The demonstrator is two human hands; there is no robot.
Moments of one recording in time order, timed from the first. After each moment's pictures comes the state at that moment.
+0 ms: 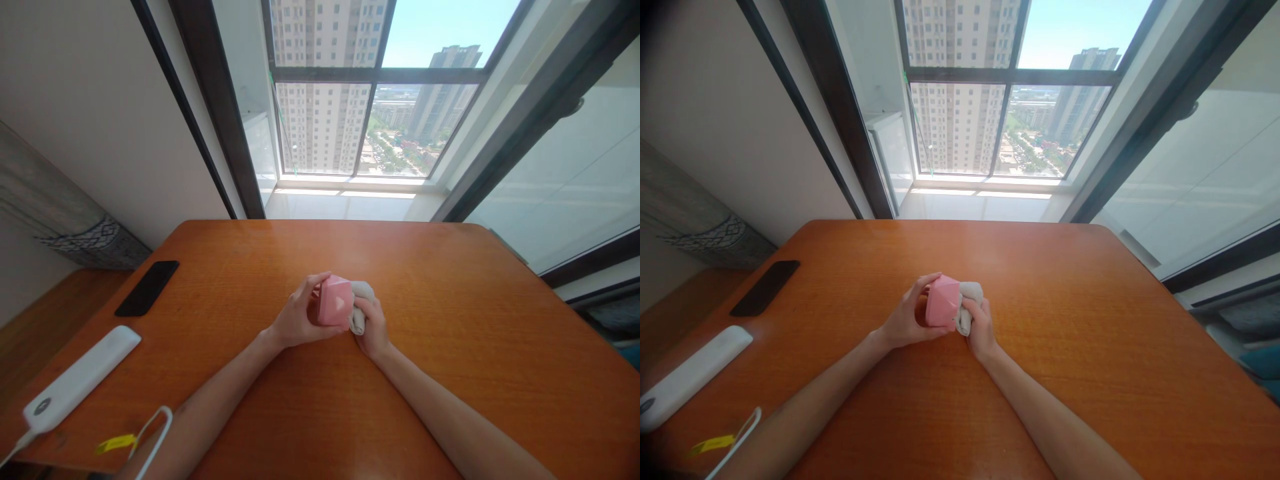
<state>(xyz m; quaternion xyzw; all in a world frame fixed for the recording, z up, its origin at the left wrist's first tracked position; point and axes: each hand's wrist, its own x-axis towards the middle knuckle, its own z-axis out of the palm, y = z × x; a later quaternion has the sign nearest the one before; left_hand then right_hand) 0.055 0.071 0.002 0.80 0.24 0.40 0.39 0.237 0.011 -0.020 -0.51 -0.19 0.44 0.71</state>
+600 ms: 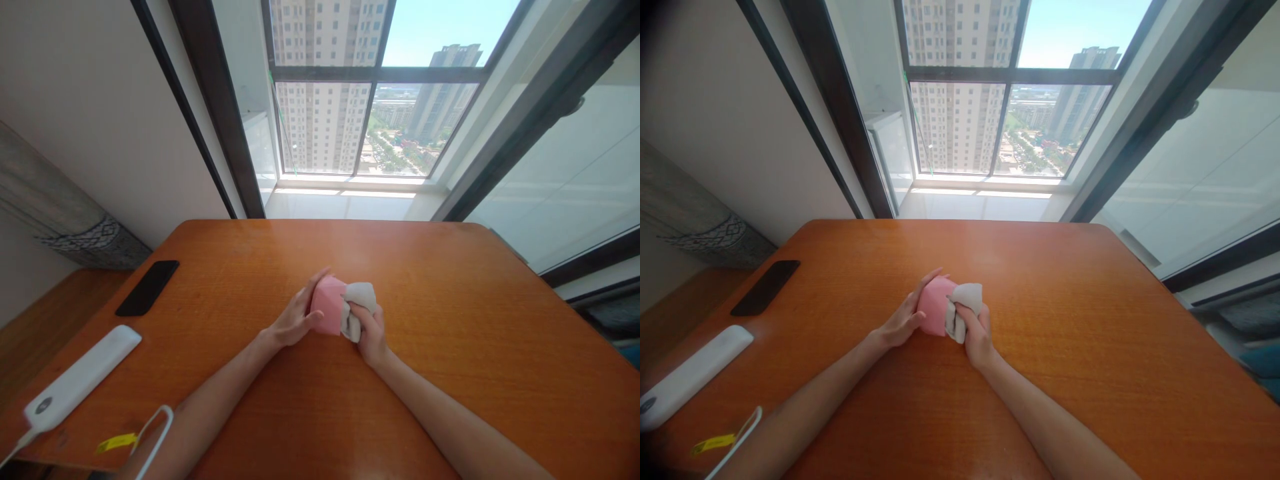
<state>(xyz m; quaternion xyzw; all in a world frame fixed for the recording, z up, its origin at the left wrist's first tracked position) 0.047 0.075 0.000 0.77 0.23 0.34 0.50 0.232 -0.004 -0.018 -0.49 -0.30 0.43 0.69</state>
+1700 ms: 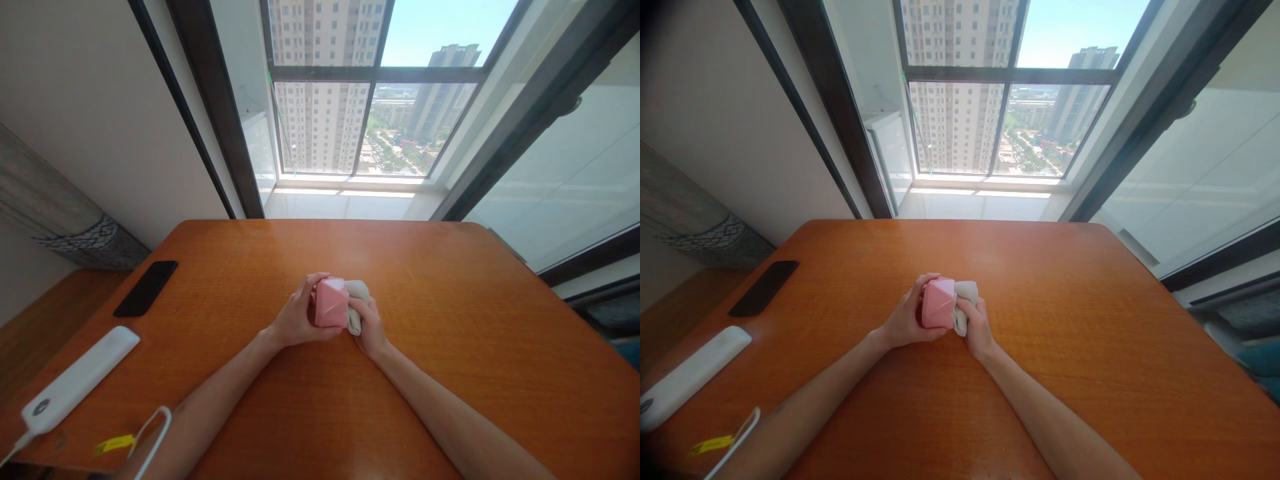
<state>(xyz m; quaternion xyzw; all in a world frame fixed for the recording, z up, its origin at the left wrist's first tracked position) 0.055 0.070 0.000 0.80 0.25 0.37 0.39 0.234 0.010 -0.012 -0.49 -0.26 0.49 0.68</state>
